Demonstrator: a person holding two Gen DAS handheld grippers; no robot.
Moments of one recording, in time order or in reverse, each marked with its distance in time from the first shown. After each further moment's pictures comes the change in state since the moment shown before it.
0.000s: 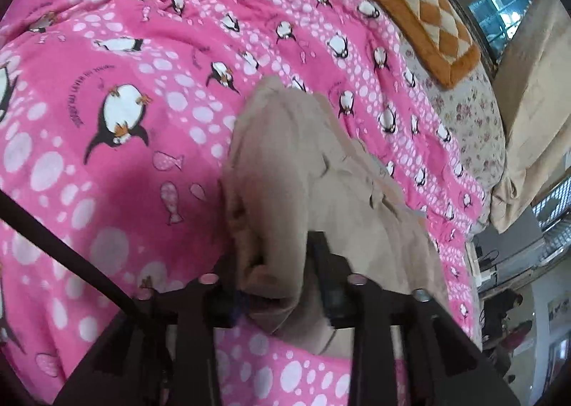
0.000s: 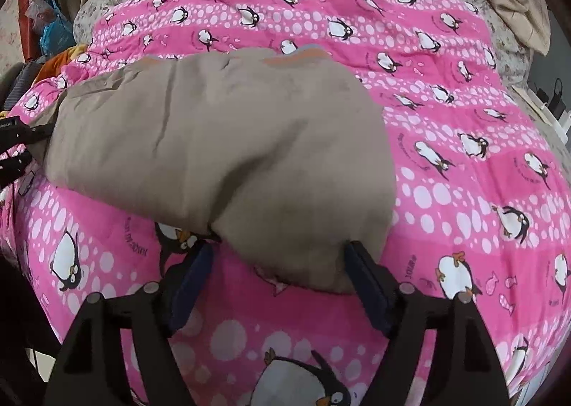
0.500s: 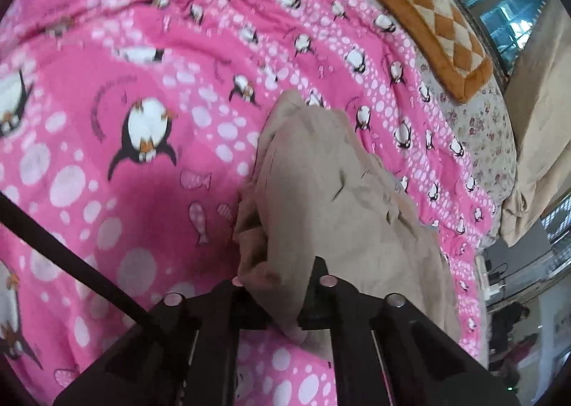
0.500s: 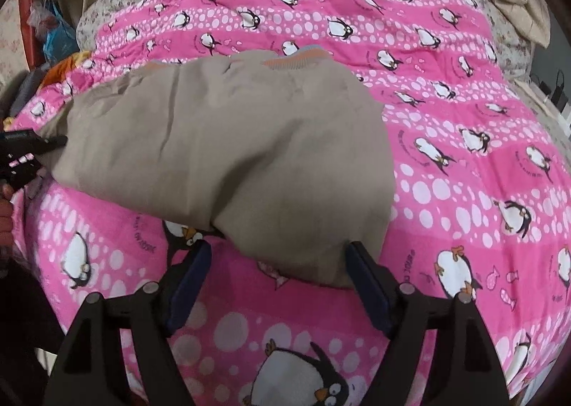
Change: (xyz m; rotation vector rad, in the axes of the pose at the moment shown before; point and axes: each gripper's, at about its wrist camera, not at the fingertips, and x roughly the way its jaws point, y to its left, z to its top) left arm -0.011 0.007 0.005 -0.007 -0.072 0.049; right arm -0.009 -0.010 -0.004 0.049 -0.013 0.058
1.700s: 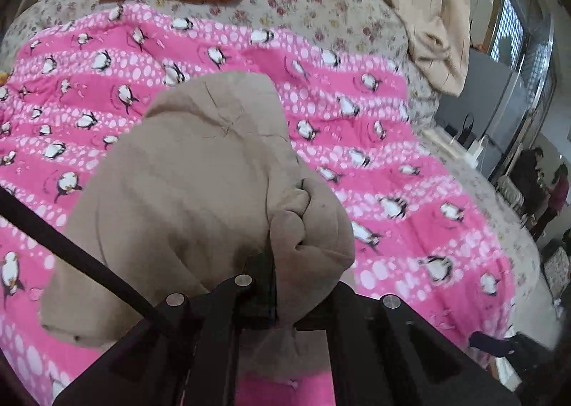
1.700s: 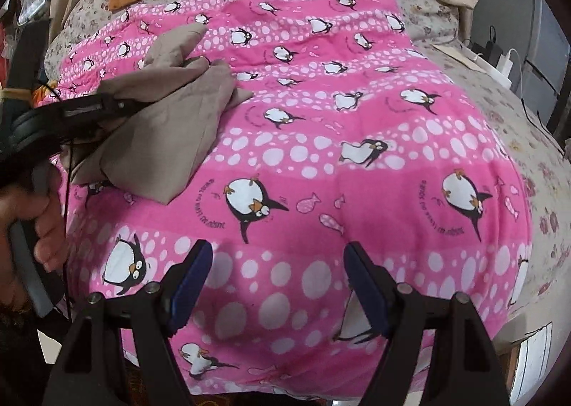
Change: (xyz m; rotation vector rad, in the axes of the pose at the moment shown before) left arm 0.046 -0.282 -0.180 0.579 -0.001 -0.121; right arm -0.070 -0.123 -0.055 0.087 -0.049 -0.127
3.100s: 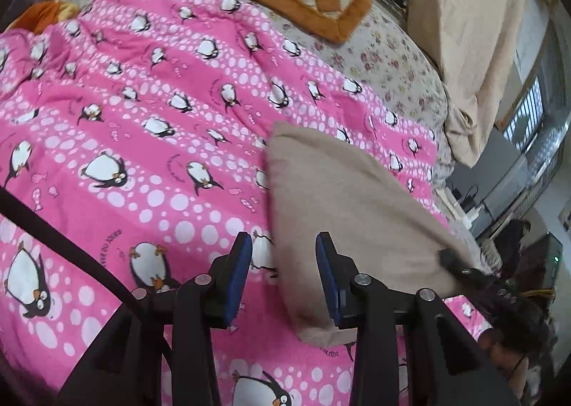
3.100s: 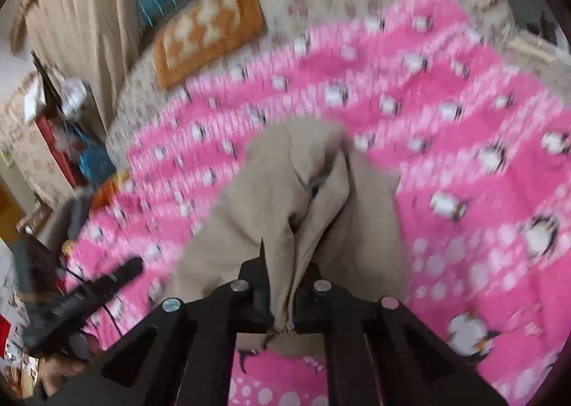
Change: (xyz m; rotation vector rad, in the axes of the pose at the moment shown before) left arm -0.085 0.169 0.004 -0.268 -0.037 -0.030; right arm 0.025 0.078 0.093 0.221 -0.252 0.404
